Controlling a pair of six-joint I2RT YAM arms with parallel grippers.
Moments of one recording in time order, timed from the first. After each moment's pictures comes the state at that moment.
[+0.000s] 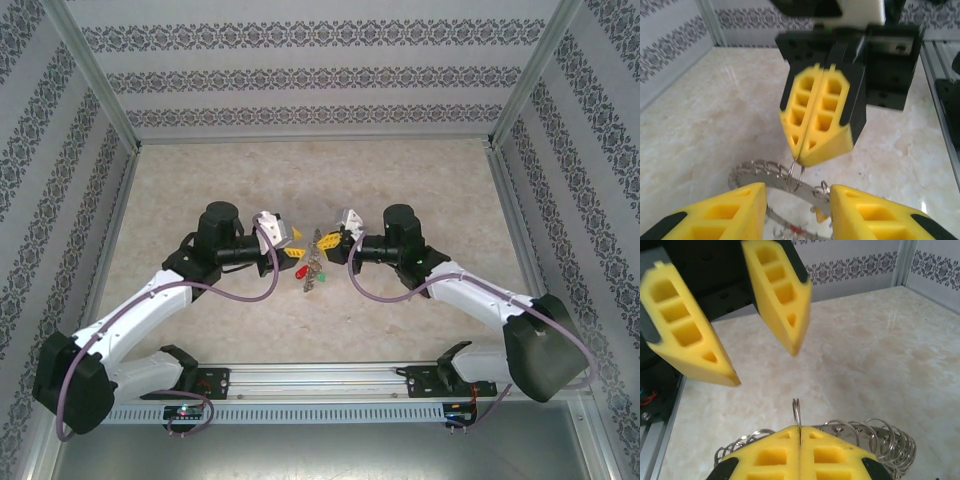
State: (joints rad) left arm -0.48 1.13 0.78 -0.10 0.68 0.43; right arm 0.56 1.27 0.69 0.23 -0.77 -0.18
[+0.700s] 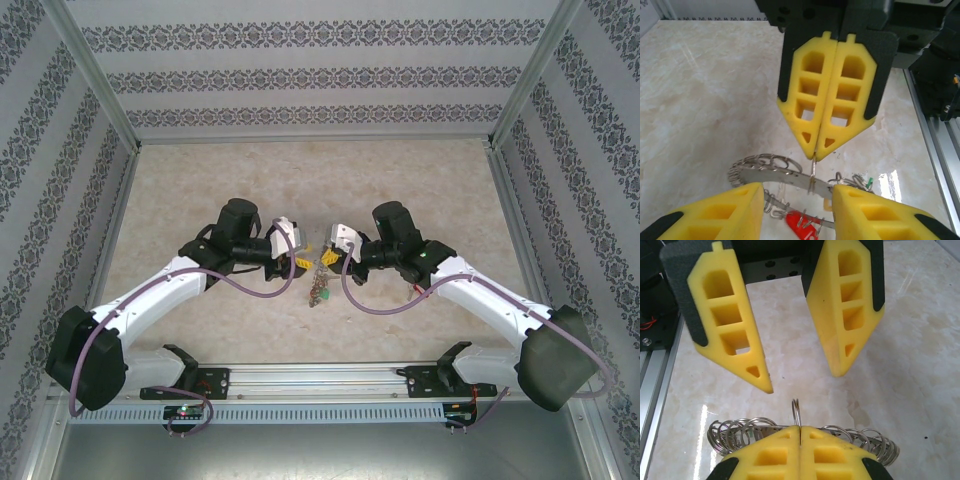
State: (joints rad) left arm -0.52 1.25 0.84 -0.21 0.74 0.53; right arm 0.61 1.23 0.82 -0.24 -0.67 -0.49
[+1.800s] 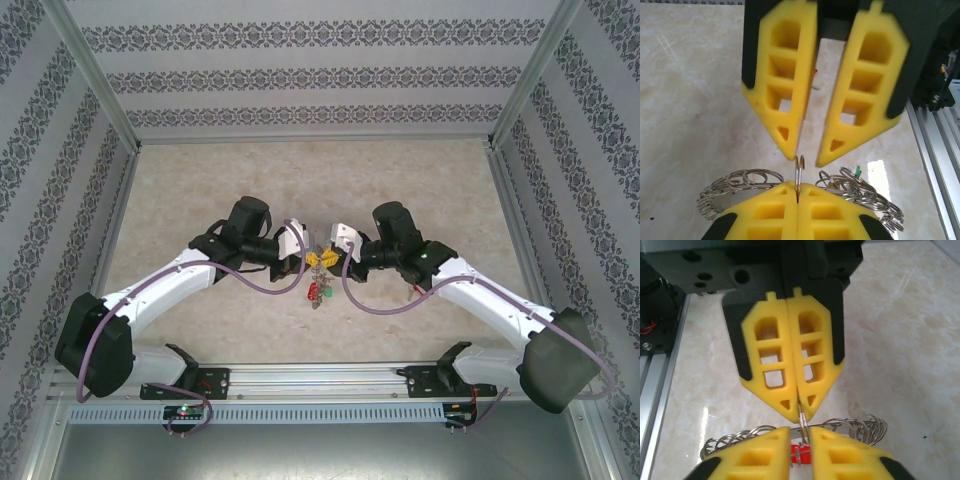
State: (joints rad) left arm -0.55 1.33 0.89 -0.26 0.74 0.55; right arm 0.61 1.20 0.82 -0.24 -0.65 -0.43
